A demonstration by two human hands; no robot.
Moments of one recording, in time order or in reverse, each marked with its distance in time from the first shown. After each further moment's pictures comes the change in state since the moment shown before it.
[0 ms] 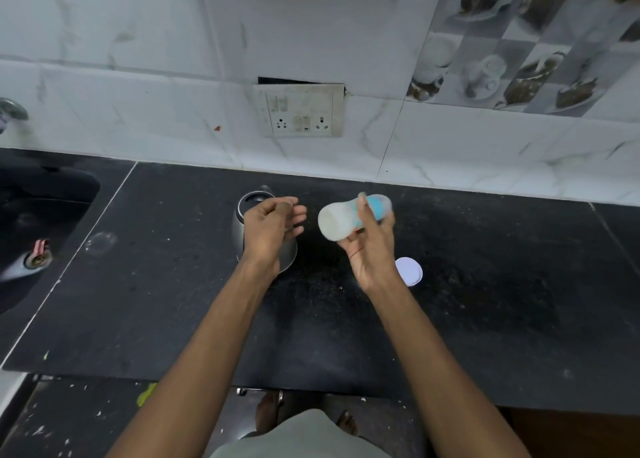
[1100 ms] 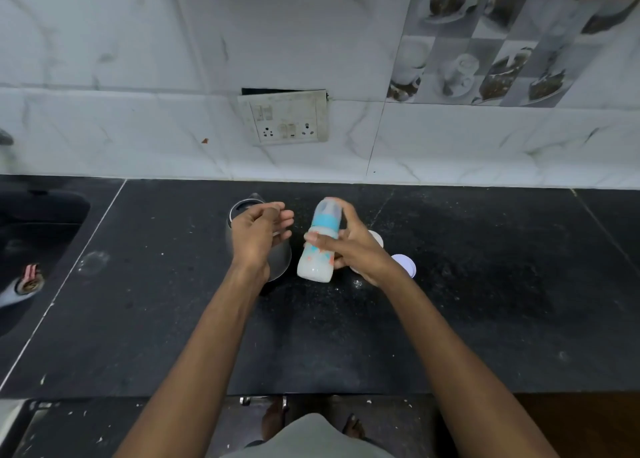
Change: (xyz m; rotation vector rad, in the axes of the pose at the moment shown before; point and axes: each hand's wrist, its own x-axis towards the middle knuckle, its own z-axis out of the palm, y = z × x) left_hand -0.003 0.004 -0.004 0.011 0.000 0.014; right_hand 0.002 -0.006 -0.018 -0.721 -0.311 0.104
